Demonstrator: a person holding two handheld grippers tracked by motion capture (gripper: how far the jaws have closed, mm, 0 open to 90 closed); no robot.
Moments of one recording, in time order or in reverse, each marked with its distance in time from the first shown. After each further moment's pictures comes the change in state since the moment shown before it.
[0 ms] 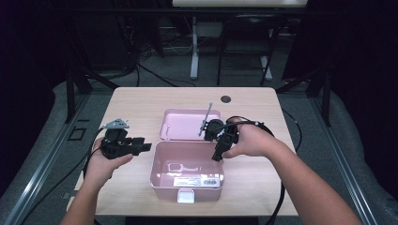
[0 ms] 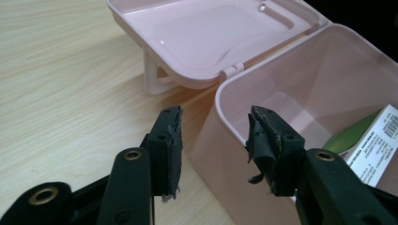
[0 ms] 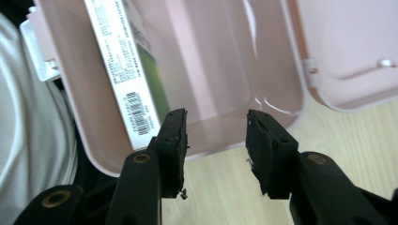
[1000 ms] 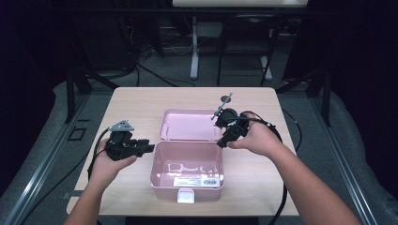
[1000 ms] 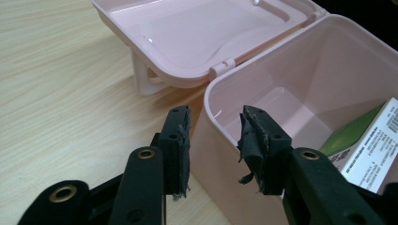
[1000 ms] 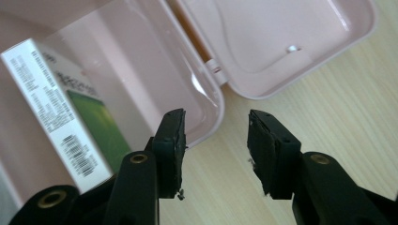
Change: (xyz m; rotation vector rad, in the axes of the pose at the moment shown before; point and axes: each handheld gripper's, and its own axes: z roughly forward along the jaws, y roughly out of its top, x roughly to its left) left arm -0.007 -0.002 0.009 0.017 0.001 0.038; right arm -0.029 -0.022 -0.004 -0.153 -0.123 0.241
